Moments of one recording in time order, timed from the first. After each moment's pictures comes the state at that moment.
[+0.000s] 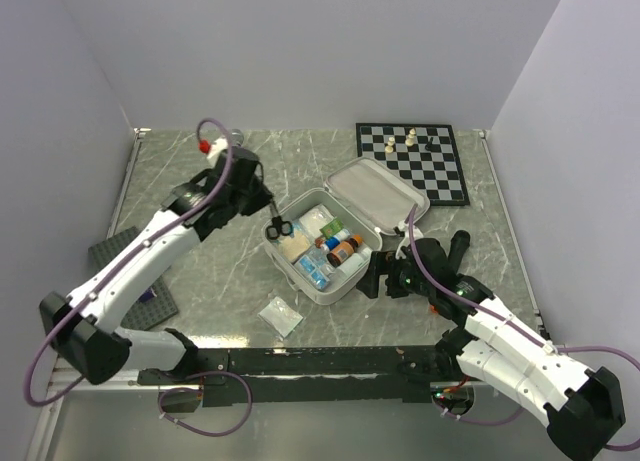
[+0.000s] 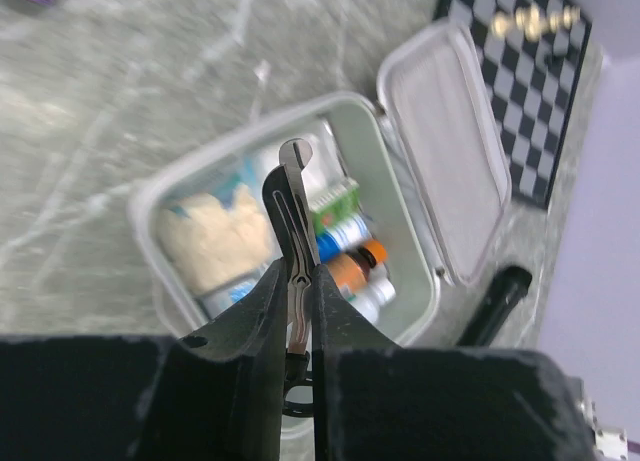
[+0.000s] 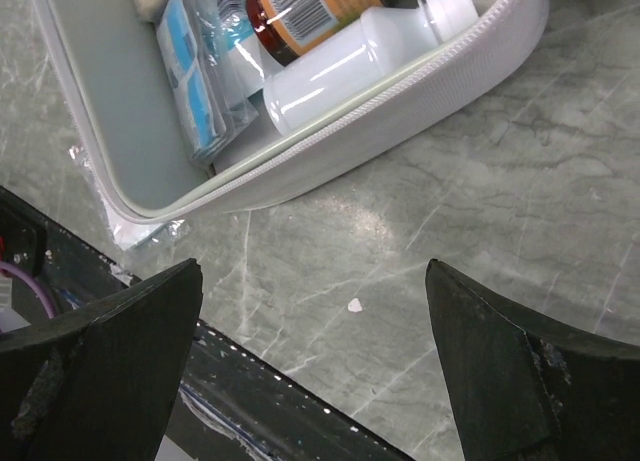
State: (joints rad) left arm -0.60 1.29 1.32 -0.72 -0.31 -0.99; right arm 0.60 0.73 0.46 -0.42 -0.15 0.54
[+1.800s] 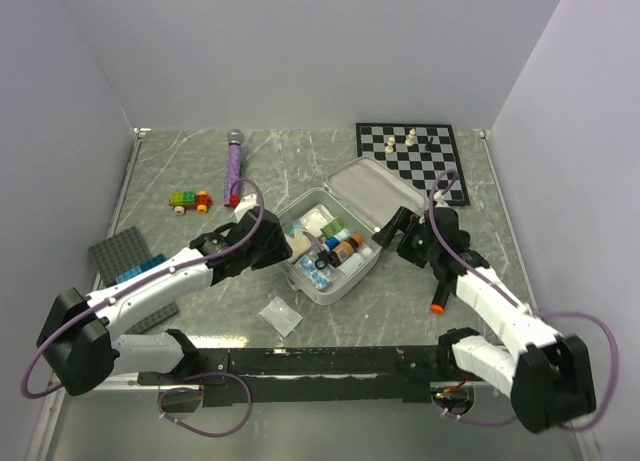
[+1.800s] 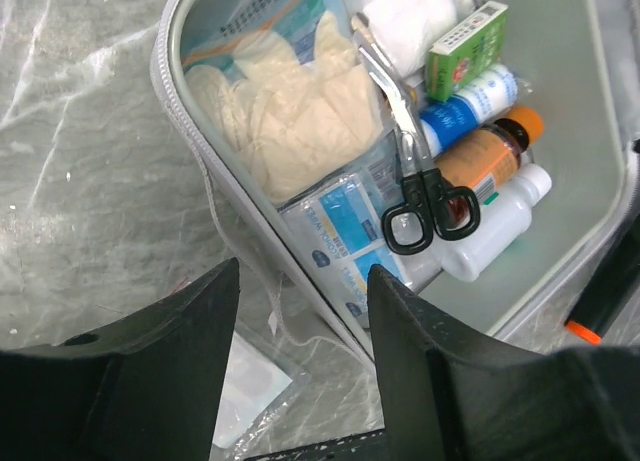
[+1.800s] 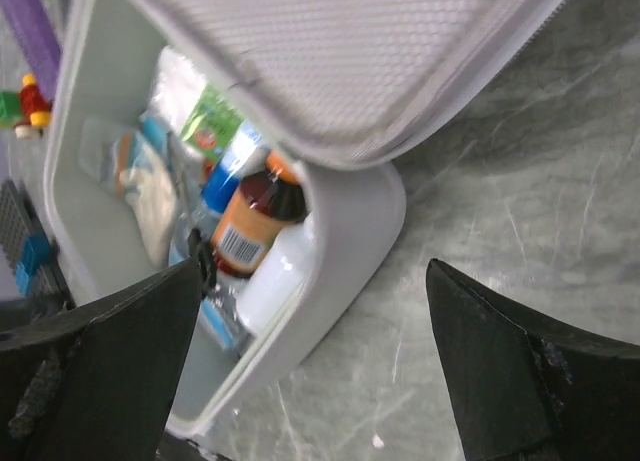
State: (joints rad) left arm -0.77 1.22 0.86 -0.48 -0.26 -0.99; right arm 0.28 0.95 0.54 -0.22 -0.14 0.74
